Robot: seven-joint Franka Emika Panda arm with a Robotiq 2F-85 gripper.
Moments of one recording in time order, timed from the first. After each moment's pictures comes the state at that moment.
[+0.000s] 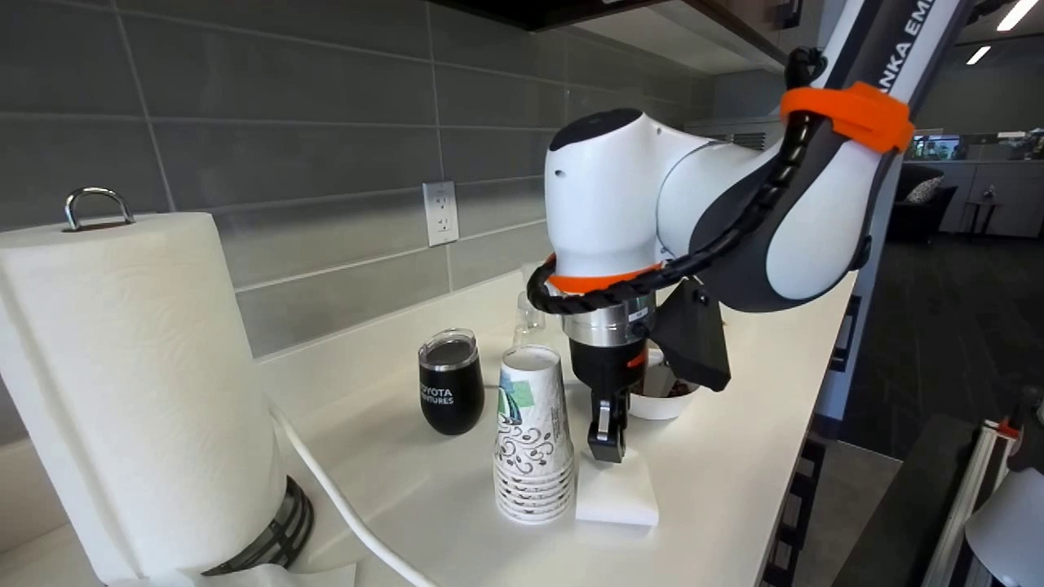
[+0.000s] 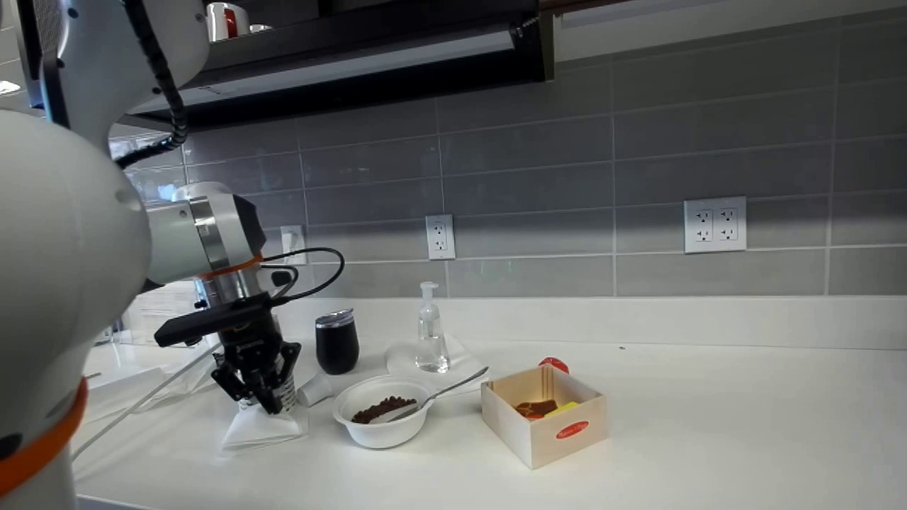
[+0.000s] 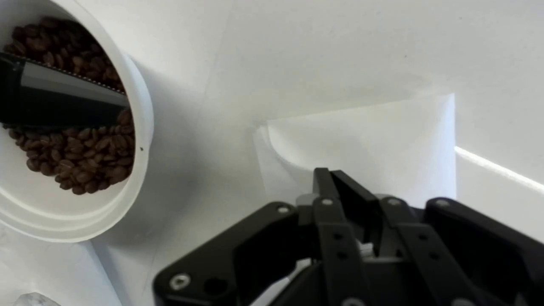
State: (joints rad) arm 0.31 0.06 0.32 -2.66 -0.48 2.63 0.46
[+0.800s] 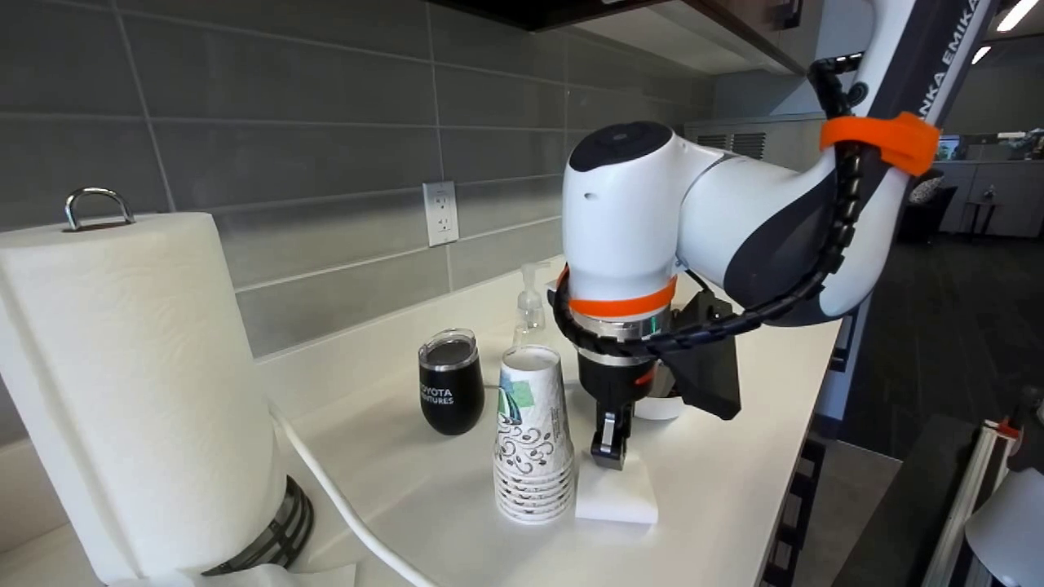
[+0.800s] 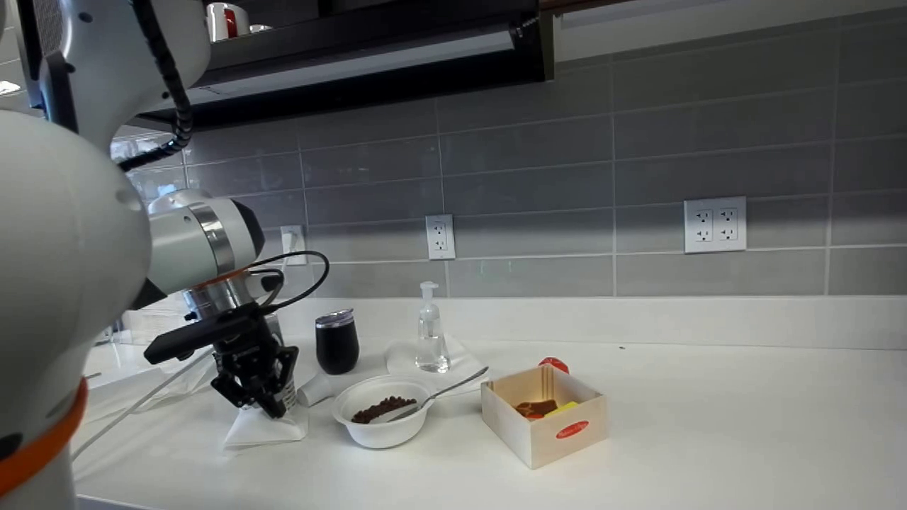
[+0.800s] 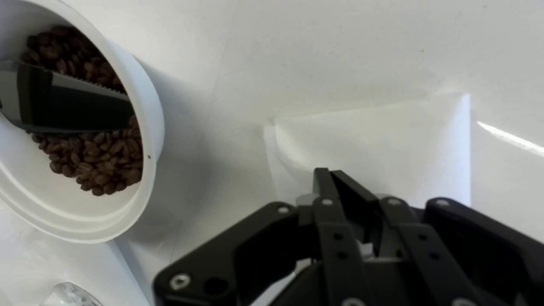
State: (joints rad) arm 0.31 0.07 0.32 -2.68 -0.71 2.66 0.71
